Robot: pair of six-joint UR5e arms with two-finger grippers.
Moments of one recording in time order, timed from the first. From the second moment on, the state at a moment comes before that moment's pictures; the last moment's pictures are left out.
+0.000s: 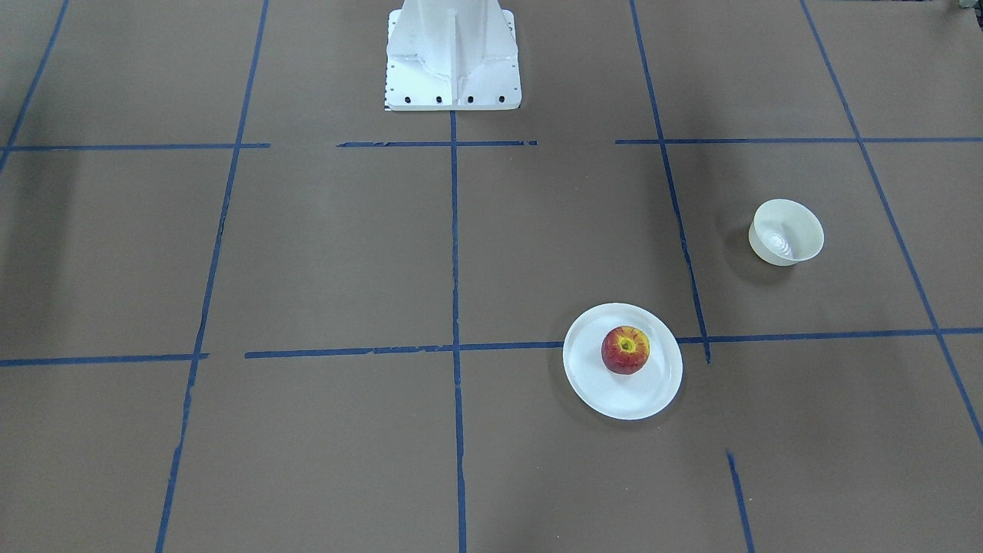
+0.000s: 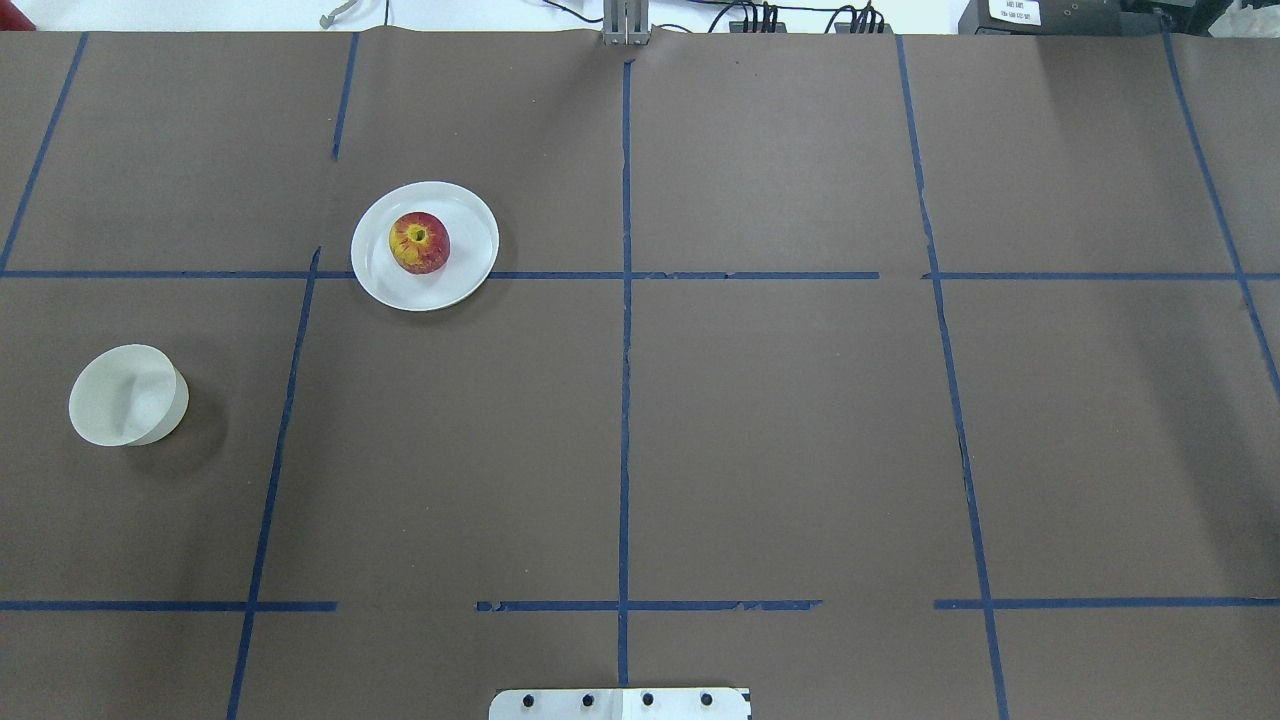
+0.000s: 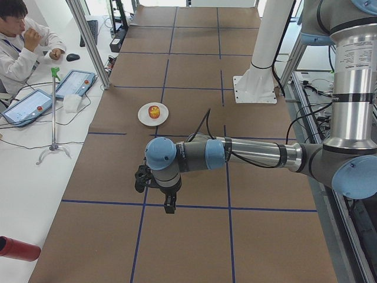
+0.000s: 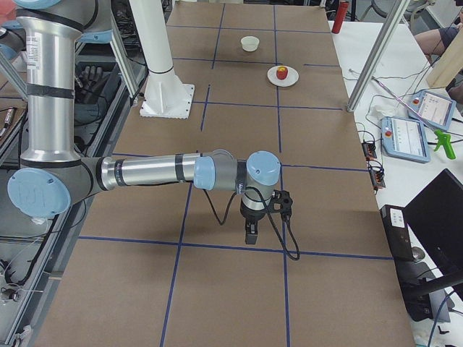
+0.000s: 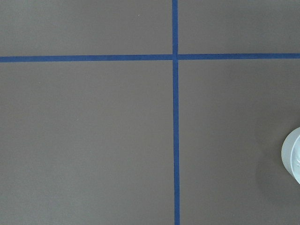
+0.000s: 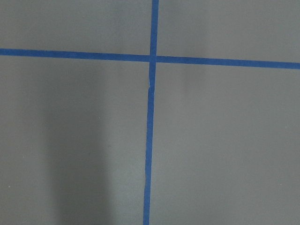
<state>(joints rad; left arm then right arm) -1.66 -1.52 -1.71 -1.36 -2.38 0.18 1.53 -1.65 1.77 -1.72 2.27 -0.01</state>
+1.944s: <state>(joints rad) -1.15 -1.66 -2.01 -1.58 -2.36 -0.59 1.53 -1.65 1.77 -1.72 2.27 -0.01</state>
